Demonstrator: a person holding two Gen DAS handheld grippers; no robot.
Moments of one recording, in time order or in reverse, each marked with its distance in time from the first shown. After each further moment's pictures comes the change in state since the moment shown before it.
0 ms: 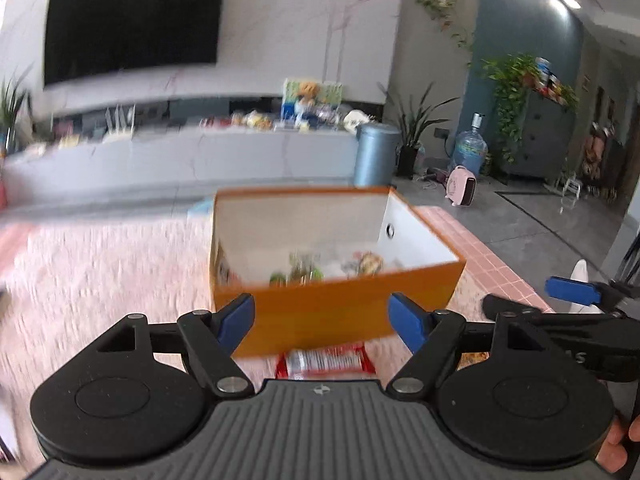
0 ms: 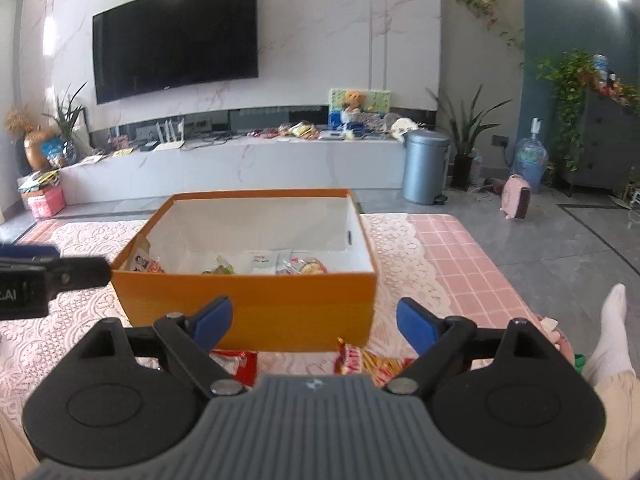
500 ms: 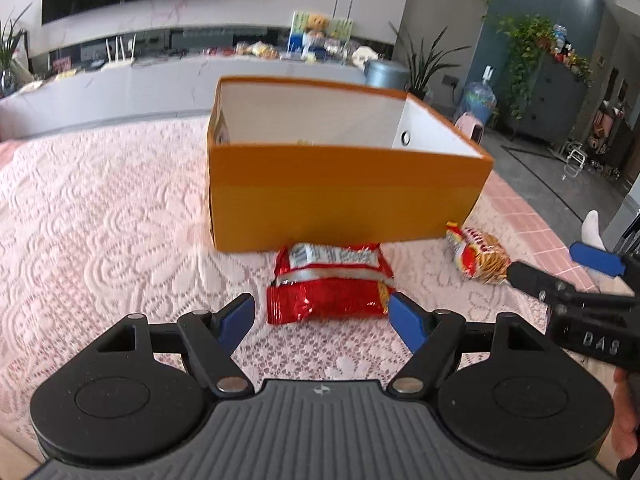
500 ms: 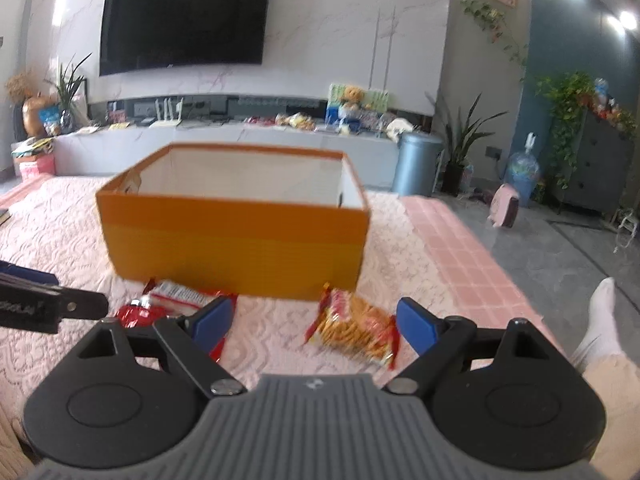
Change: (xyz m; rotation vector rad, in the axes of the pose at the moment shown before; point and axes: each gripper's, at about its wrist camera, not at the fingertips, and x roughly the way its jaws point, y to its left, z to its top) left arm 0.041 0.018 -0.058 -0.038 0.177 -0.007; right arm 0.011 0.006 -0.065 -0.094 0.017 -0.022
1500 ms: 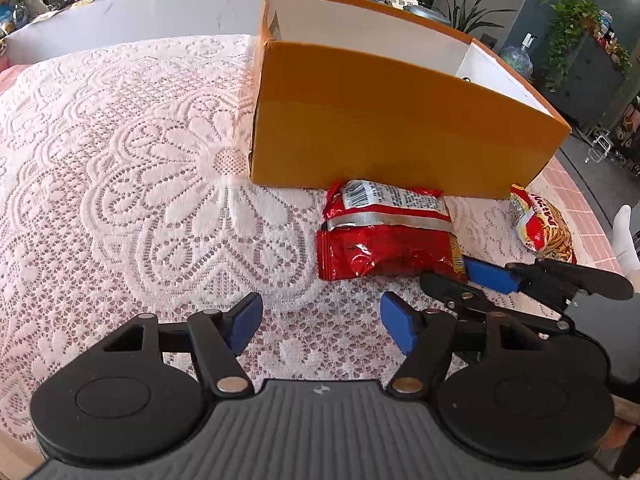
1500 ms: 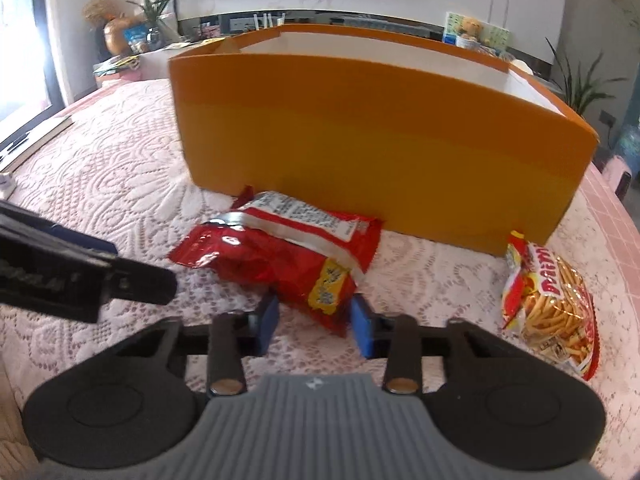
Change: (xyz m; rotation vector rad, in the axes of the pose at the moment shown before) left arm 0.046 0.041 -0.009 -0.103 0.193 0.028; right arm 0.111 0.074 -0.022 -0.132 0.228 0.288
